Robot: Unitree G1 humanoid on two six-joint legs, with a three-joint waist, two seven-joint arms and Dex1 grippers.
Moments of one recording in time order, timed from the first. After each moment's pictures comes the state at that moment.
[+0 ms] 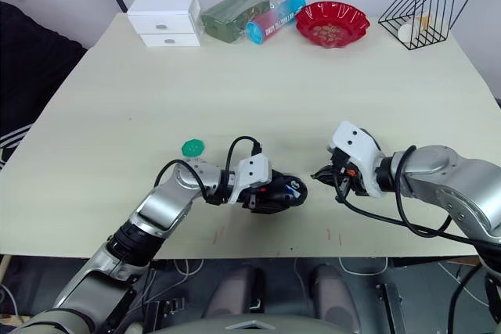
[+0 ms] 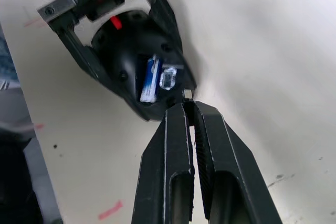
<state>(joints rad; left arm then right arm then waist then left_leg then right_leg) -0.45 0.51 -0.43 -0.13 -0.06 0.45 -1.08 -0.53 -0.88 0.15 -0.62 0.81 1.28 0.60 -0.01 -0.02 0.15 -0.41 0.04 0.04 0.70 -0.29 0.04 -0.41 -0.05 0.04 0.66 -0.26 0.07</state>
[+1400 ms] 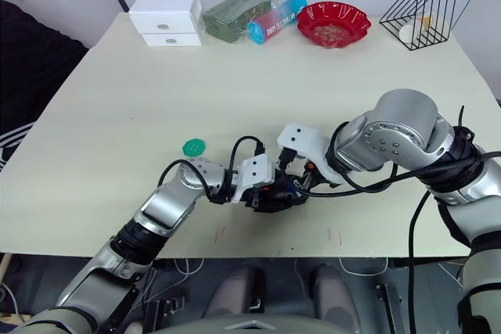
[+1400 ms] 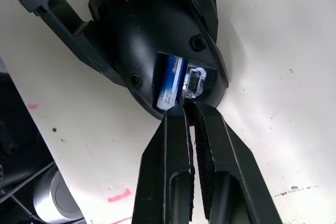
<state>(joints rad) -0.47 0.50 -0.45 -0.10 -0.04 0.41 -1.07 -1.11 -0.73 0.63 -0.29 1.16 1.61 0.20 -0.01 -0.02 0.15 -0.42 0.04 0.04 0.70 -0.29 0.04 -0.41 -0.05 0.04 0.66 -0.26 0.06</state>
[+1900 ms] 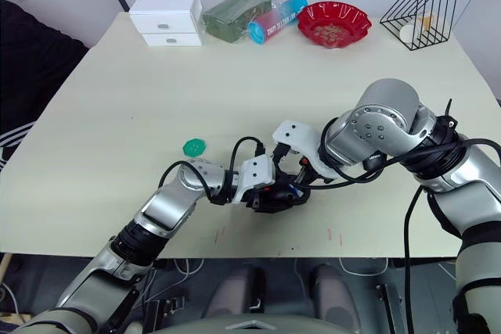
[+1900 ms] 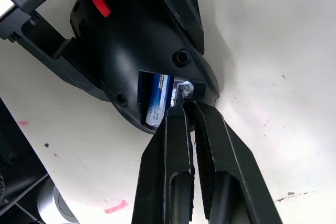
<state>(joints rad) -0.46 0.49 -0.46 -0.11 -0.04 0.42 -1.05 -1.15 -0.69 0.66 -0.17 1.27 1.61 0.08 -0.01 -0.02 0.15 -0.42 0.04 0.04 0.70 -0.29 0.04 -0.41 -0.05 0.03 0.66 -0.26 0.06</state>
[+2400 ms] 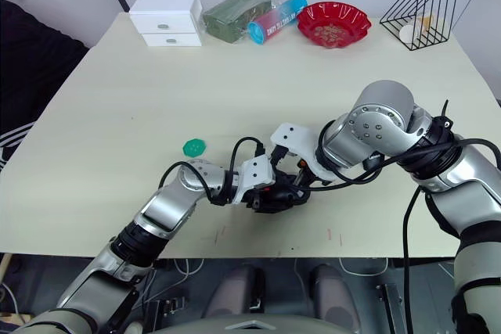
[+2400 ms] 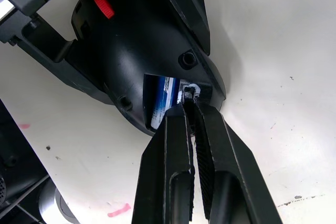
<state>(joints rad) -0.45 0.49 -0.46 -0.12 -0.04 0.43 -1.05 -1.15 -0.67 0.68 -0.16 1.30 1.61 0.01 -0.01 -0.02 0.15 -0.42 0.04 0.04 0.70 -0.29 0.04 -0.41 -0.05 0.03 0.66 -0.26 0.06</state>
